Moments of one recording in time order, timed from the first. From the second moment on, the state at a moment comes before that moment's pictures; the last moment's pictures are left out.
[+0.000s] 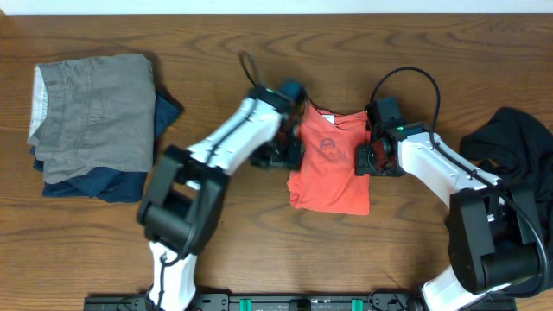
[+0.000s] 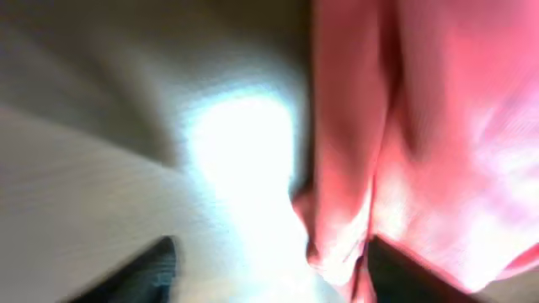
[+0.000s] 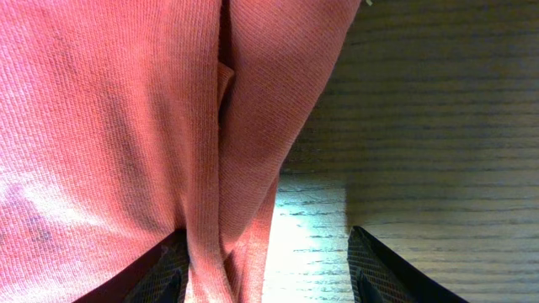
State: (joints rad) left arm -0.52 2.05 1.53 -1.07 0.22 -0.29; right arm 0.25 1.77 1.00 -0.63 0.02 0.30
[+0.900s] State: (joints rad) left arm -0.40 2.17 1.53 -0.65 0.58 -0.18; right arm 0.25 1.77 1.00 -0.63 0.02 0.30
